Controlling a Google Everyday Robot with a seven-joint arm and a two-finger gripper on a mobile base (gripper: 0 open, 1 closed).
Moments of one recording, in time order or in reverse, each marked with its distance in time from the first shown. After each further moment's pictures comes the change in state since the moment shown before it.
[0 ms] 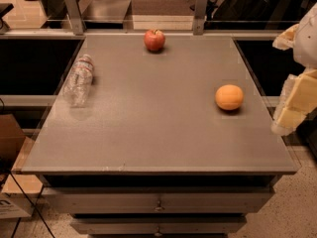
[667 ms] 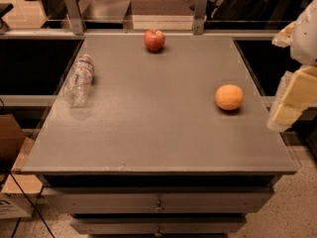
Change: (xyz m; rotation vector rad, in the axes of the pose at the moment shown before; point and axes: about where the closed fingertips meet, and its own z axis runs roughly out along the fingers) arm -0.006 -0.003 -0.001 0.009 0.002 0.019
